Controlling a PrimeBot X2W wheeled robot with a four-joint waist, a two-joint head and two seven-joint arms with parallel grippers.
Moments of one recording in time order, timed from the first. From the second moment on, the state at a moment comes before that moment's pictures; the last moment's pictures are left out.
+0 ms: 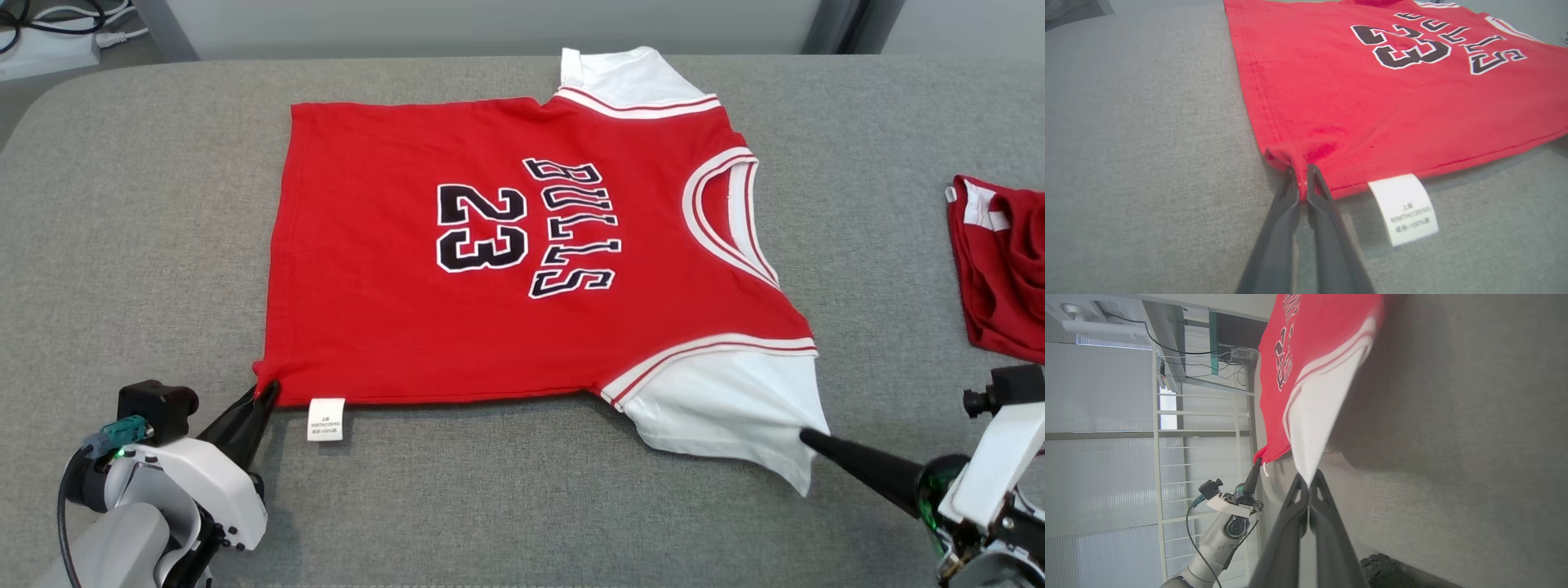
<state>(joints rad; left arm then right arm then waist) -0.47 0.48 -0.77 0.71 -0.86 -0.13 -0.25 -0.24 -0.67 0.52 0.10 1.89 0.13 0.43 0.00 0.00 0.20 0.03</state>
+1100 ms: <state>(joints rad) -0.38 0.44 -0.71 0.73 -0.80 -0.13 -0.25 -0.29 -0.65 0.69 0.28 1.42 0.13 0.09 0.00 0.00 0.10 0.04</state>
